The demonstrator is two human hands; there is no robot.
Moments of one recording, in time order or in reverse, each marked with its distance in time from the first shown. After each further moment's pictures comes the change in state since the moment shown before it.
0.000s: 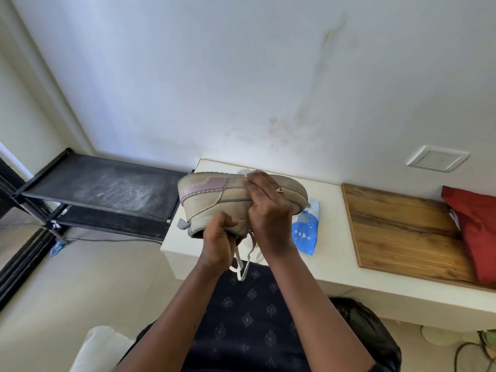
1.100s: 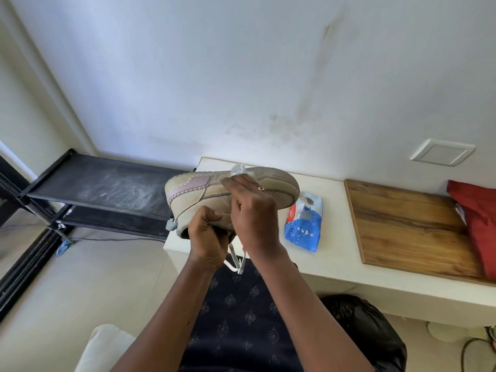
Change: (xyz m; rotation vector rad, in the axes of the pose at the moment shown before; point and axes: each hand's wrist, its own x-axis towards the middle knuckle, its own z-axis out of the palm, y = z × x) left_hand 0.000 0.011 -0.006 -0.100 0.084 0.011; right_hand 0.001 -0.026 0.004 0.109 -0.111 0.038
